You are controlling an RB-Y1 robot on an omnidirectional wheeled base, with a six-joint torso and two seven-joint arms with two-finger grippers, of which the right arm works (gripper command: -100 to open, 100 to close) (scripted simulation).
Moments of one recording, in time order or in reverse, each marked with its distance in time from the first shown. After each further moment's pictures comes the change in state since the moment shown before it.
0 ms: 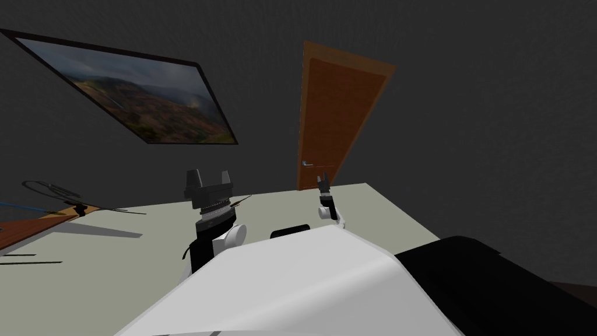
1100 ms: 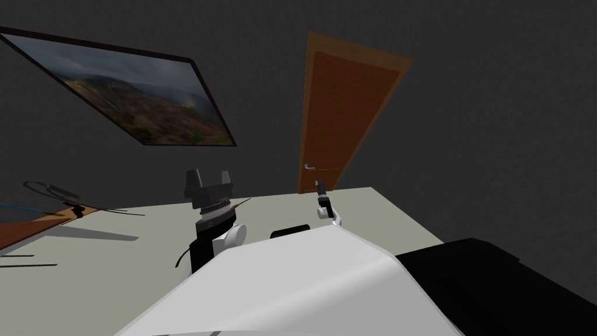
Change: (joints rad) arm -0.116 -0.039 0.005 0.311 -0.024 -0.047 0.000
